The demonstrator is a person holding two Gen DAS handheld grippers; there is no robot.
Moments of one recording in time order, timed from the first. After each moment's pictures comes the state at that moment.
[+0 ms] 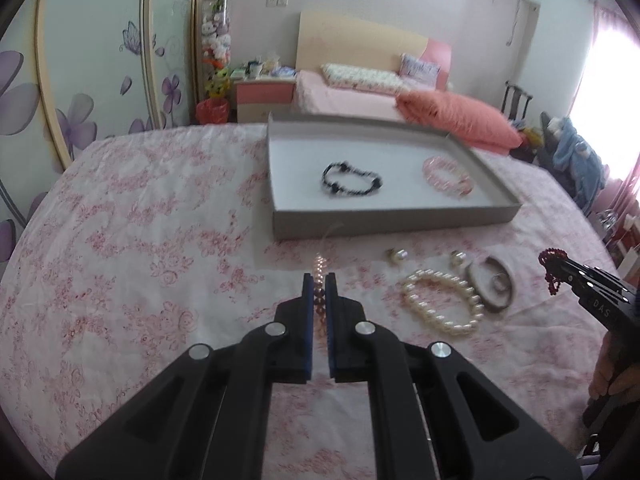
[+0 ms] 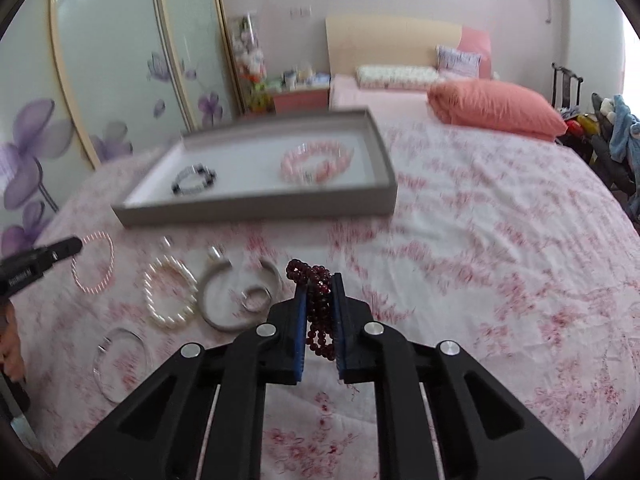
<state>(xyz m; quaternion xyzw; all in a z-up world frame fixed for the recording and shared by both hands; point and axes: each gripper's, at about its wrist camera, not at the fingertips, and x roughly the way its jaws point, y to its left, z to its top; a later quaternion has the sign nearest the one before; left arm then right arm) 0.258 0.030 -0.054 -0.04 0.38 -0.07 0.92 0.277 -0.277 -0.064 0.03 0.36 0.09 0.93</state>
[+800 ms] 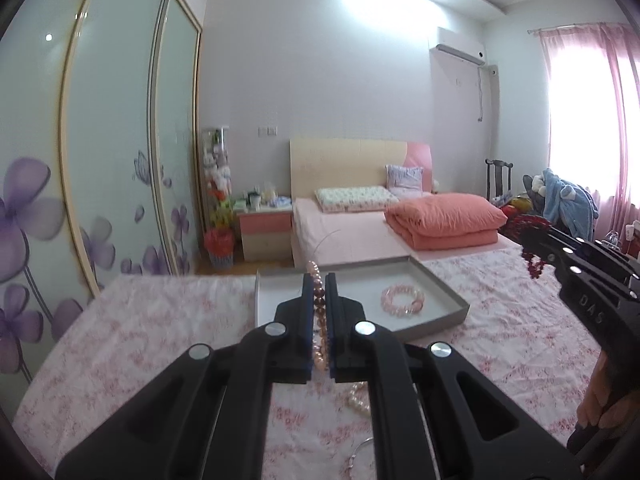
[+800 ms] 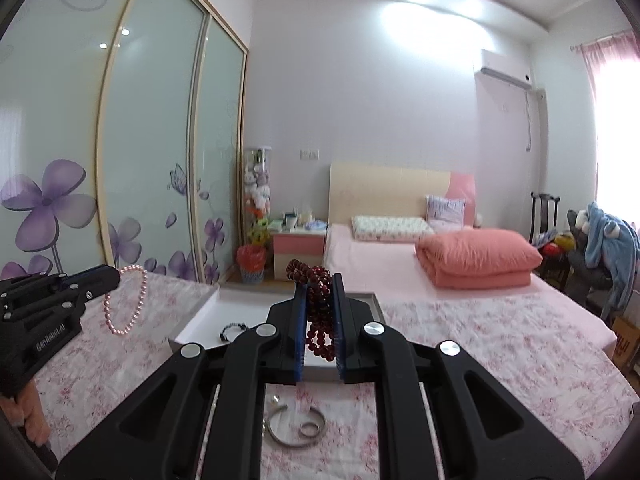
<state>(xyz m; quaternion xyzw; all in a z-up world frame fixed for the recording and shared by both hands) 0.192 -0.022 0.043 0.02 0.15 -0.05 0.99 0.216 -0.233 0.043 -0.02 0.10 0.07 0.99</state>
